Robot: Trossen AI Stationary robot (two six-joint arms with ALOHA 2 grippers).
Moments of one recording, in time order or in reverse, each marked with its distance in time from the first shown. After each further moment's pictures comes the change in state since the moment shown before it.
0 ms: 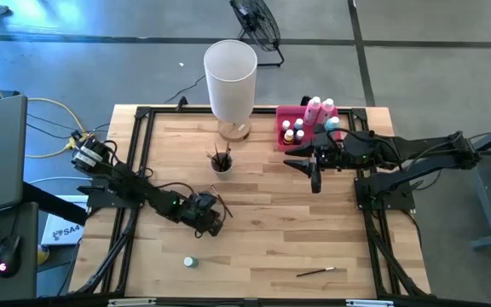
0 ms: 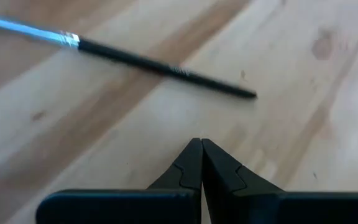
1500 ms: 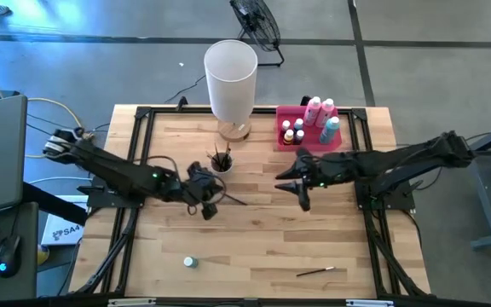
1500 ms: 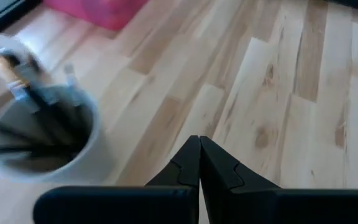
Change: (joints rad) left arm 0.106 -0.362 0.227 -0.329 -0.103 0.631; right arm 0.045 0.078 -0.186 0.134 -0.103 0.079
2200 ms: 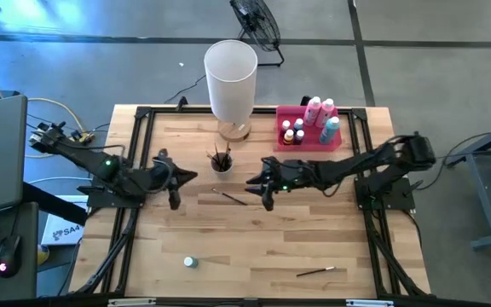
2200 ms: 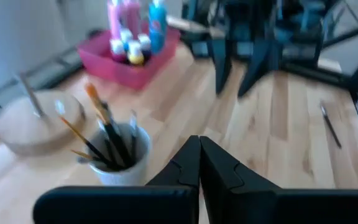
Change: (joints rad) left arm -0.135 -0.490 -0.143 -0.083 -0.195 0.056; right arm -0.099 0.446 -0.048 0.502 -0.082 0.108
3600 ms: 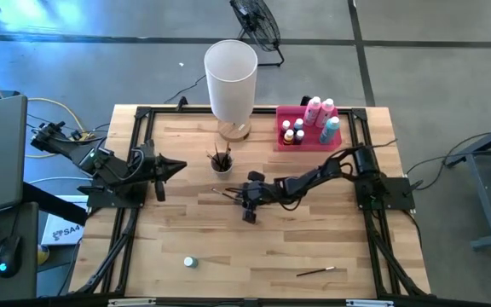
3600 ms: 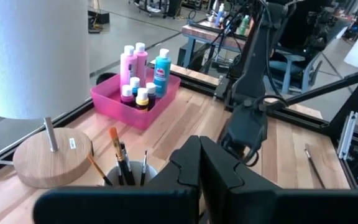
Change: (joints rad) left arm -0.035 -0.187 0.000 0.026 -0.089 0.086; right arm 0.028 0.538 0.216 -0.038 0.110 -0.219
